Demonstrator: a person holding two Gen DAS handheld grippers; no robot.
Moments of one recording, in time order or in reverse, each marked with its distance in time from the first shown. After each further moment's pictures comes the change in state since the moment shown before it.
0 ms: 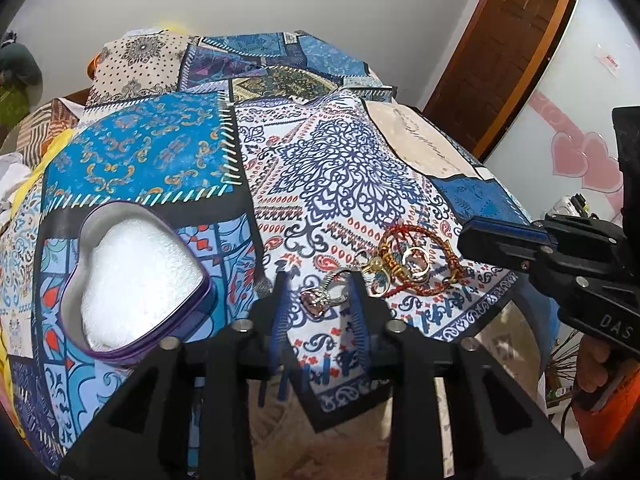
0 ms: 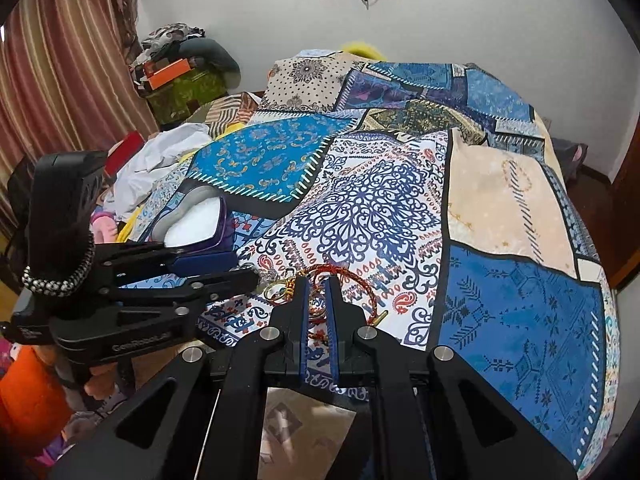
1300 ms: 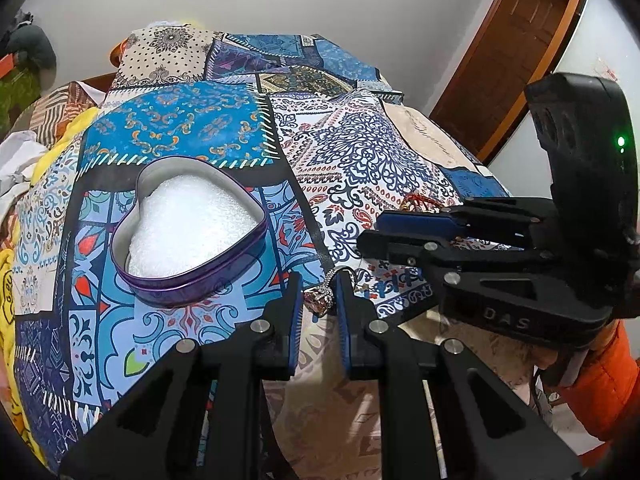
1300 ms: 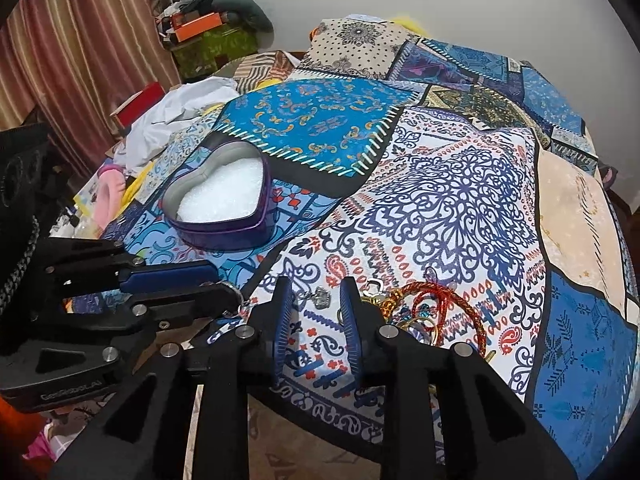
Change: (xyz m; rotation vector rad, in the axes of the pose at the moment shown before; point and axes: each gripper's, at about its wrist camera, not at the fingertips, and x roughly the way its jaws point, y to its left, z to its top) left arm -0.037 0.028 -0.033 -0.053 -0.015 -0.003; right arm 0.058 0.049 0.004 -0.134 0.111 0.023
